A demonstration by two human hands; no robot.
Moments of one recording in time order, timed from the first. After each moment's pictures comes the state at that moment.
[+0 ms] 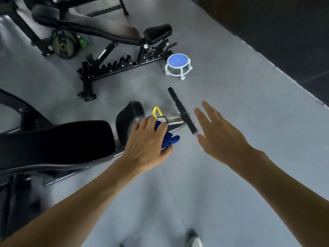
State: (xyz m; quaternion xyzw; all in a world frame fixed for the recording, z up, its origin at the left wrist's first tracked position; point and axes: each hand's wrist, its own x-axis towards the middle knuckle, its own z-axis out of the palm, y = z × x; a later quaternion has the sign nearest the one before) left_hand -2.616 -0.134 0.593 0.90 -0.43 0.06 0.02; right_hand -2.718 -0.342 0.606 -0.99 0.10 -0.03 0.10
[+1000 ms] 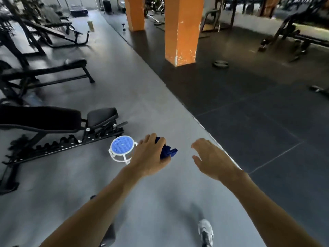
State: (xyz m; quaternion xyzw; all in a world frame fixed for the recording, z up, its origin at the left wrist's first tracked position) left_hand -2.265 -0.913 0.711 0.90 -0.42 0.05 0.13; right_hand -2.408 -1.116 0.735 -0.99 0.11 0.00 0.10
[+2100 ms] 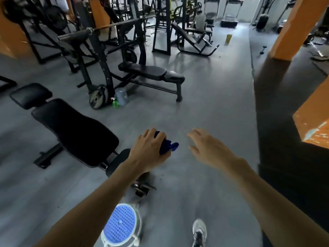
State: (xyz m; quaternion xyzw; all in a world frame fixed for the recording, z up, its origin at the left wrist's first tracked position) left_hand -1.388 -1.144 0.754 0.98 -0.04 0.15 0.10; right_hand -1.309 -1.366 0.790 -0.93 -0.36 0.01 0.10
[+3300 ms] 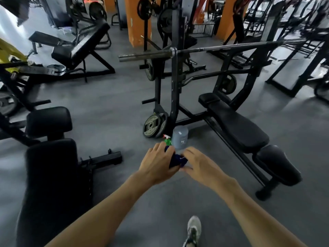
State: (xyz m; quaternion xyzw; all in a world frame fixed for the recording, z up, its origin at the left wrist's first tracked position) left_hand -0.559 -0.607 0.709 0.94 0.31 0.09 0.09; right_hand -0.396 -0.706 0.731 -0.72 -0.66 0.15 0.13
